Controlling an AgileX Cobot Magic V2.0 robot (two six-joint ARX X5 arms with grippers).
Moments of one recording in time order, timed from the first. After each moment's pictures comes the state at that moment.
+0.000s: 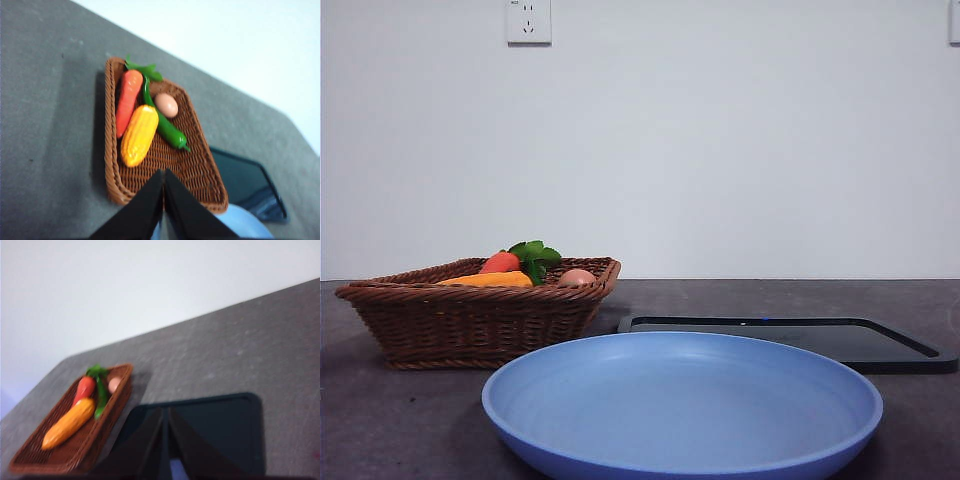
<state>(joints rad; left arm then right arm) 0.05 0.23 0.43 -0.47 0.41 -0.46 -0.02 0.19 0.39 -0.32 -0.42 0.42</state>
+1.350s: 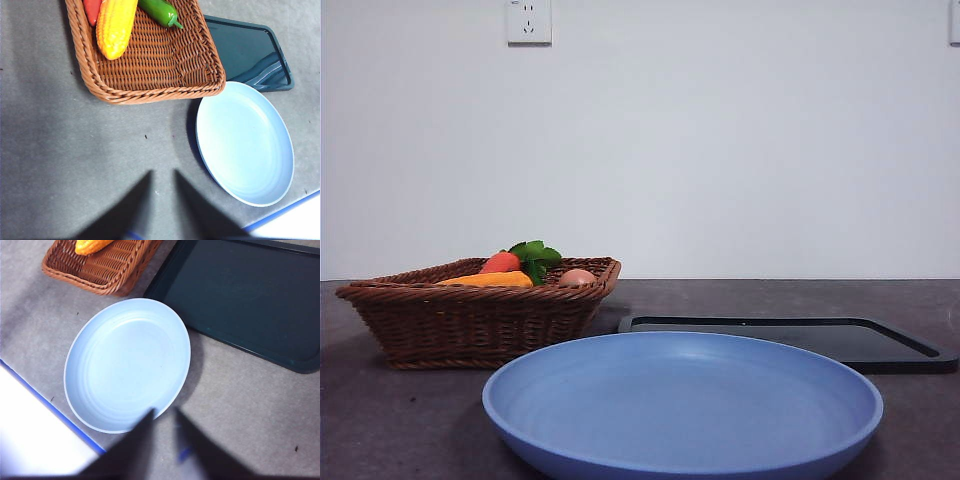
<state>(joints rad) 0.00 0.56 0.69 -0.93 0.52 -0.09 0.17 0.71 0.77 -0.92 -0.55 -0.03</state>
